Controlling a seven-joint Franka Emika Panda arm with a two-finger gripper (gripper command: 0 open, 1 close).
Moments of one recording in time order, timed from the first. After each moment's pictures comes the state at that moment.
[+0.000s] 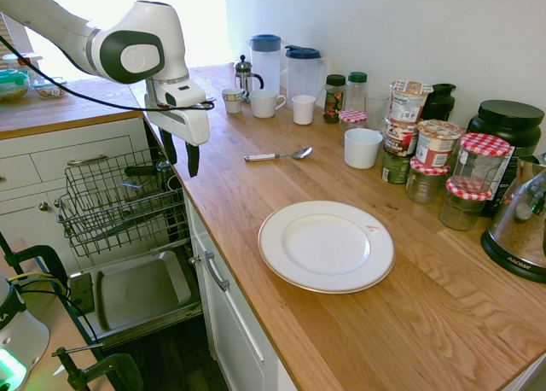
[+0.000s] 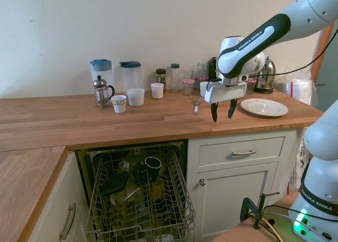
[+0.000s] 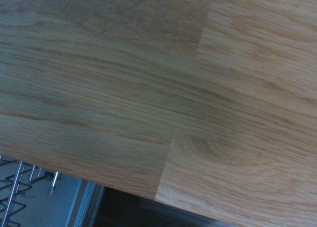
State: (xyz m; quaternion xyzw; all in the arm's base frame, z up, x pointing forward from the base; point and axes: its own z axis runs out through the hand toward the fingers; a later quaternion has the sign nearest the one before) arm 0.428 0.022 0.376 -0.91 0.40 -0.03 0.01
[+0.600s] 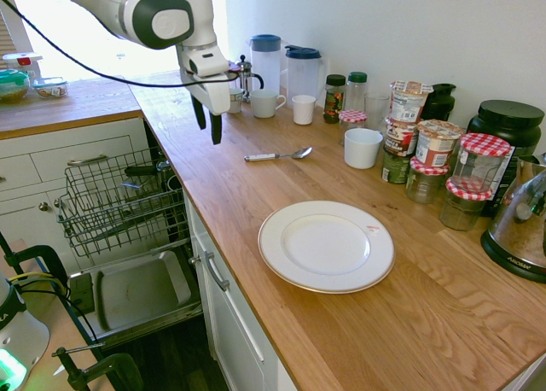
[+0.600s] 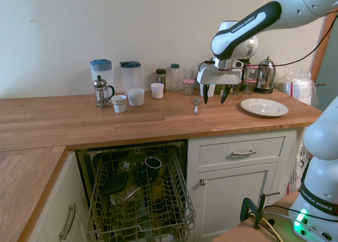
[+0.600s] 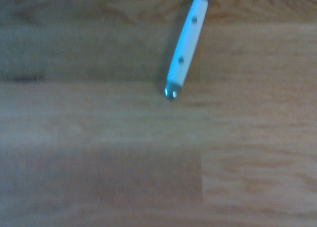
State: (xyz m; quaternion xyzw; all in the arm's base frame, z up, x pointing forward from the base) arm 0.520 0.006 0.448 -0.84 0.54 -0.05 0.06
